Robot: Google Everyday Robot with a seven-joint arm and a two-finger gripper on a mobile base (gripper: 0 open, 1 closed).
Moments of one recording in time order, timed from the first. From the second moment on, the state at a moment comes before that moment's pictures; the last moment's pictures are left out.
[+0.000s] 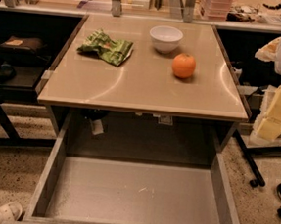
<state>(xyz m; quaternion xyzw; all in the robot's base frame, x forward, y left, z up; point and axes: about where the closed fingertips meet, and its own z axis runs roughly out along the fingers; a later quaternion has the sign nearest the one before) 0.438 -0.217 0.976 -0.60 0.78 -0.03 0.16</state>
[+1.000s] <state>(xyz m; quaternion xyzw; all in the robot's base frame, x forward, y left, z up) 0.477 -0.204 0.960 -0.62 0.76 -0.03 0.21</state>
